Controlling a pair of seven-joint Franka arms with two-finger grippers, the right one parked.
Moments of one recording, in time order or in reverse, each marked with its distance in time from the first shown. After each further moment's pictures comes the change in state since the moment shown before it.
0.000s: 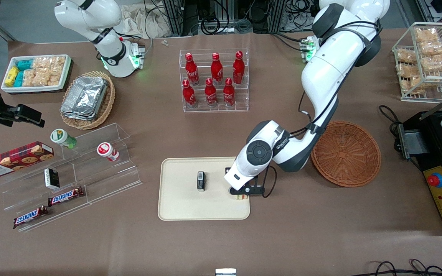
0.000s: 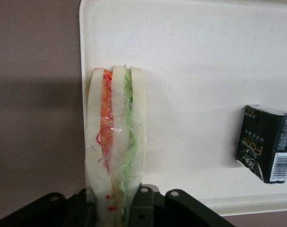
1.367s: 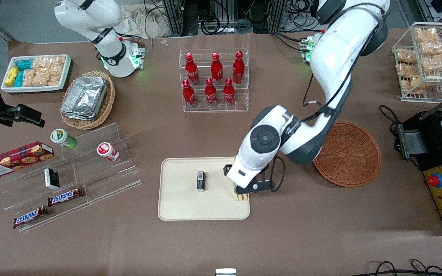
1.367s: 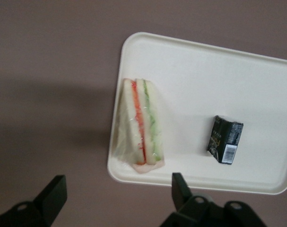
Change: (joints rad) arm 0.001 -0.188 0.000 0.075 0.002 -0.276 -0.135
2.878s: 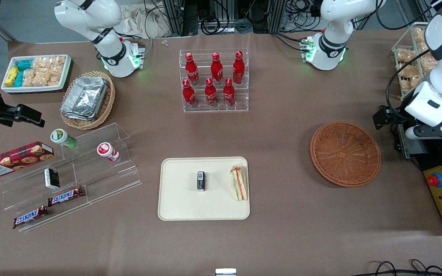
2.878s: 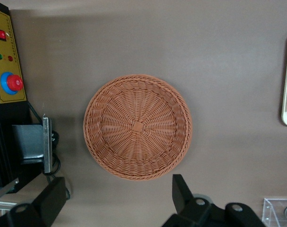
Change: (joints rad) arm 0.633 -0.782 0.060 -0.634 -0.205 -0.116 0.815
